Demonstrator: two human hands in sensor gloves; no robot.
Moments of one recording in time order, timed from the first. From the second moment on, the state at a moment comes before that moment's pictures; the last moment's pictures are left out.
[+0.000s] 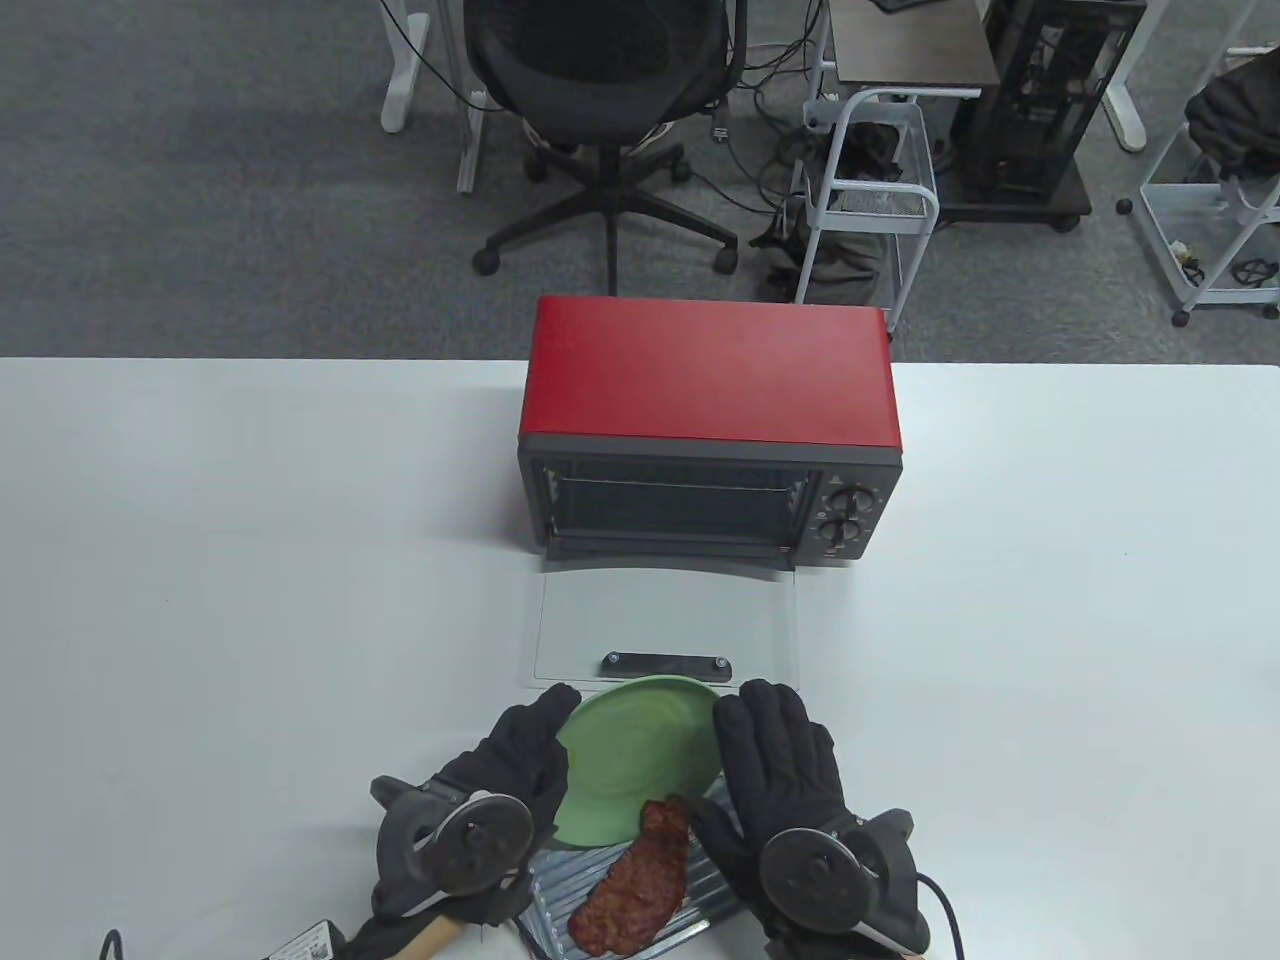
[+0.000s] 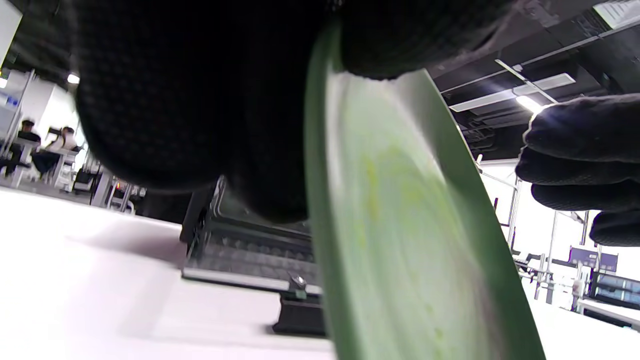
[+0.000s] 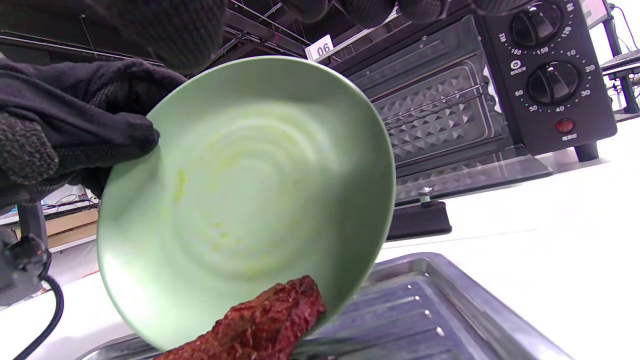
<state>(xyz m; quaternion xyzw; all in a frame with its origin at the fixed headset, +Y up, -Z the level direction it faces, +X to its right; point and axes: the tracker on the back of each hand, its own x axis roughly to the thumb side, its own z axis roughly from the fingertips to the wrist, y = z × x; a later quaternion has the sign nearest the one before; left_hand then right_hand) -0.159 -0.691 -0.160 0.17 -0.17 0.15 0.96 0.103 -0.705 -0.132 0.19 -0.08 0.95 0.22</state>
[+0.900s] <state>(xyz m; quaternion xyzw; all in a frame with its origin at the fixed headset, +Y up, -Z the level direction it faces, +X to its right) -0.295 -0.680 -0.232 0.05 0.08 0.43 0.90 0.104 -0.706 -0.134 0.19 -0.08 0.95 0.22</state>
